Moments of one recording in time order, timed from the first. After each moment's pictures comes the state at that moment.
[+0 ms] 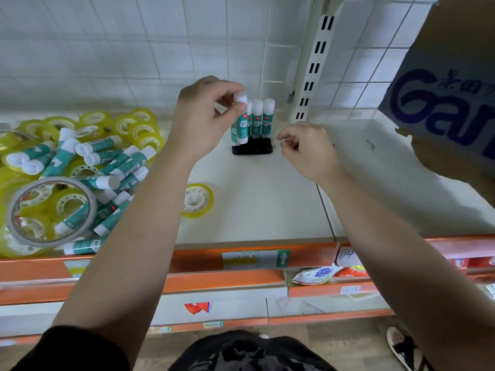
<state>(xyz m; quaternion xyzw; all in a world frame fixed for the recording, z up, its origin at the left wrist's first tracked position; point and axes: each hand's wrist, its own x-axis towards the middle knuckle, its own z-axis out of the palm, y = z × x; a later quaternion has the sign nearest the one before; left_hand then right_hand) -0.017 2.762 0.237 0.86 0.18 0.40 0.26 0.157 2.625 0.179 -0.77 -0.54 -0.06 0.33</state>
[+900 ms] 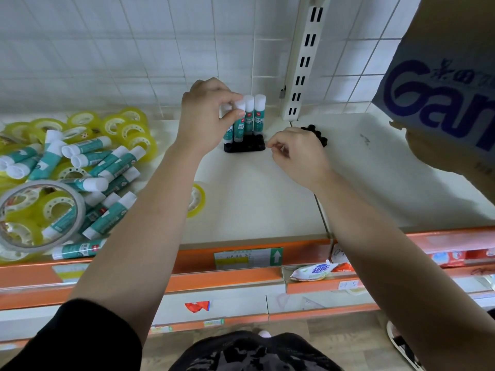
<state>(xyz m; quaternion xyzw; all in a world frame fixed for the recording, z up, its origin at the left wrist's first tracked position) 0.017 2.784 0.208 0.90 0.20 0.35 0.18 0.150 2.617 0.168 -0.76 -0.56 -0.05 0.32</state>
